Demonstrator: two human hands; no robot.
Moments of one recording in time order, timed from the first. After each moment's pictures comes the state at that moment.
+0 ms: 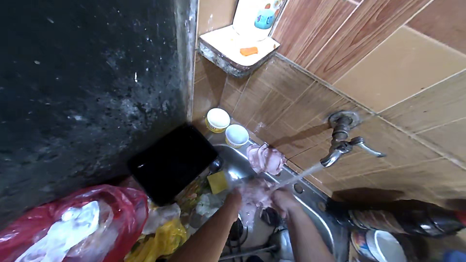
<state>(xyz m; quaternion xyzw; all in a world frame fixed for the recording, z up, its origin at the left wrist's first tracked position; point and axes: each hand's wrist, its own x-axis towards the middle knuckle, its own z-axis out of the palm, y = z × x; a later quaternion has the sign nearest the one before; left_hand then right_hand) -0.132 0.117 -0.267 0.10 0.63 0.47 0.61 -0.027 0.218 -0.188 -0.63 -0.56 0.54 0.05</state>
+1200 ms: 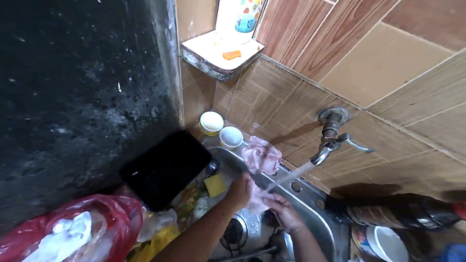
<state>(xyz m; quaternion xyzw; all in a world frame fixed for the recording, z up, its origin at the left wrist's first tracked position) -0.156 0.143 -0.228 0.45 0.68 0.37 0.45 0.033 0.215 -0.233 -0.47 -0.57 0.65 0.18</state>
